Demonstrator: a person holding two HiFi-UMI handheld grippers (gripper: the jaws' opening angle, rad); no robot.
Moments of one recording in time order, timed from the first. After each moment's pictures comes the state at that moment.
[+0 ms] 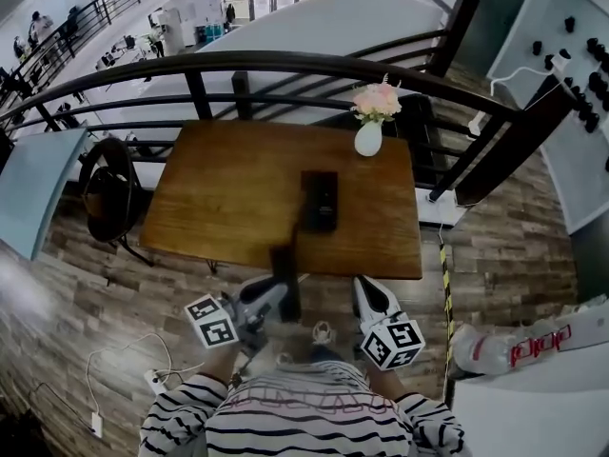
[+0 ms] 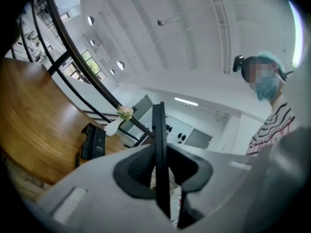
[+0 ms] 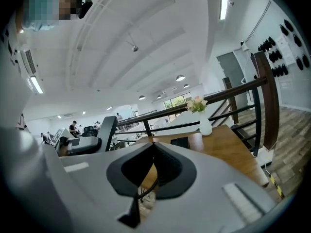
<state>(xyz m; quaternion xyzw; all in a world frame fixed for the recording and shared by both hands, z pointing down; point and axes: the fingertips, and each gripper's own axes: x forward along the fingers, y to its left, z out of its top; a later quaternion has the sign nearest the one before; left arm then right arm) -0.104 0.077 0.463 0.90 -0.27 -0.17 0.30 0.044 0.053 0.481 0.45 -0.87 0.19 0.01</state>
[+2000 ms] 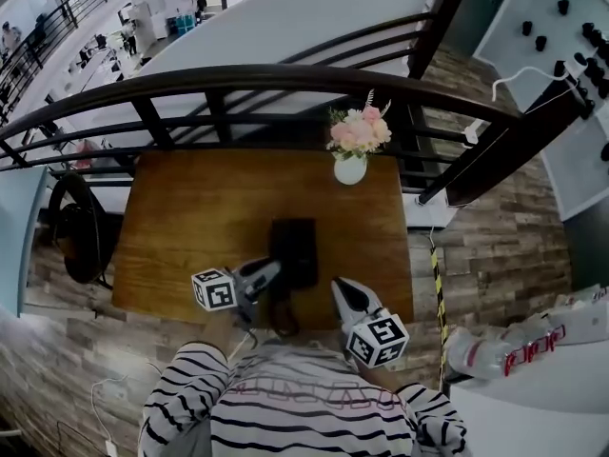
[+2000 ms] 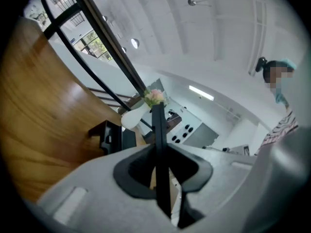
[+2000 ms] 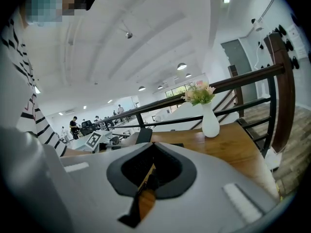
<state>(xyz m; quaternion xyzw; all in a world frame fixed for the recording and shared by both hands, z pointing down) -0.091 -0.244 0.582 0.88 -0.24 -0.10 0.41 0.029 -0.191 0.518 0.43 -0.87 0.22 0.06</state>
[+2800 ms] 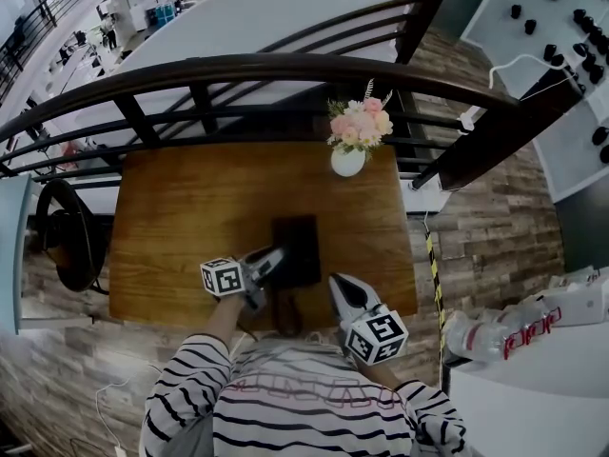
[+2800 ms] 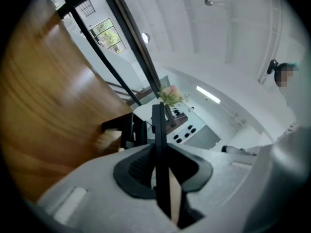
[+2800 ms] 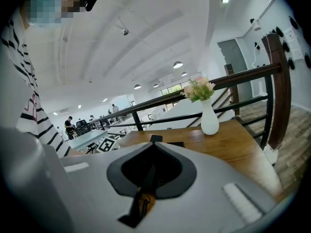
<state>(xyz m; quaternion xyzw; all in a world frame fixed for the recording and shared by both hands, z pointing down) -0.098 -0.300 0.646 0.85 -0.23 -0.09 0.46 0.004 -0.216 0.534 0.45 -0.86 0.24 0.07</state>
